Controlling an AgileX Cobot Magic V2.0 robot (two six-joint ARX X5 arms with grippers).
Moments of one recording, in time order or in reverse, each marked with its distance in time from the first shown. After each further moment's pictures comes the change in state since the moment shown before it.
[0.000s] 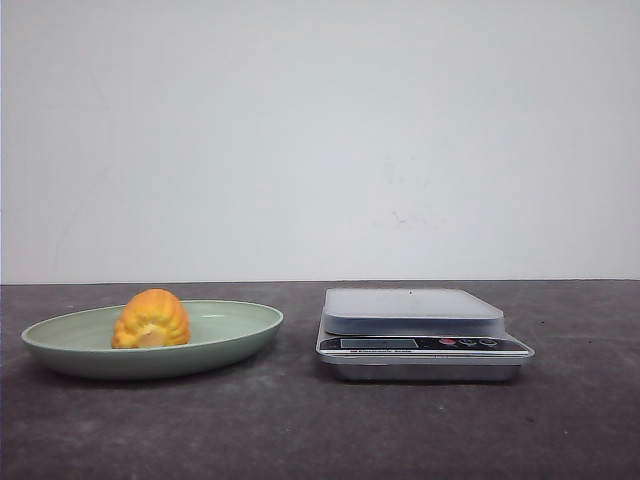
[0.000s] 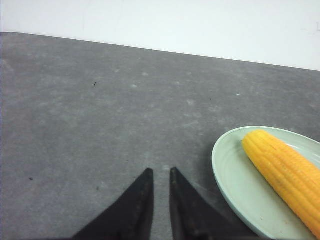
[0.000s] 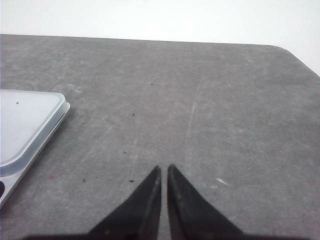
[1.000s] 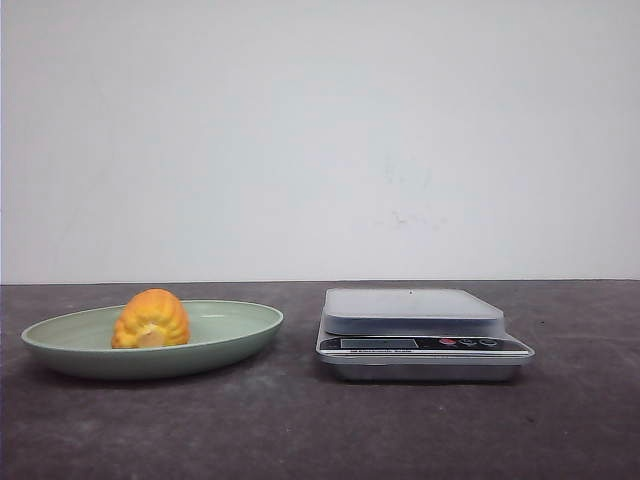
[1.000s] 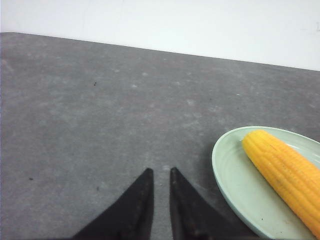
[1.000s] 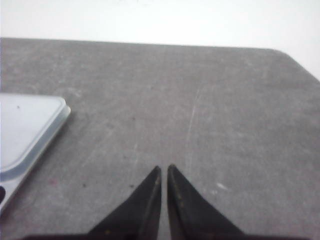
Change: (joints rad) left arm 0.000 0.000 0.000 0.000 0.000 0.000; right arm 0.000 0.000 0.000 0.024 -0.003 0.001
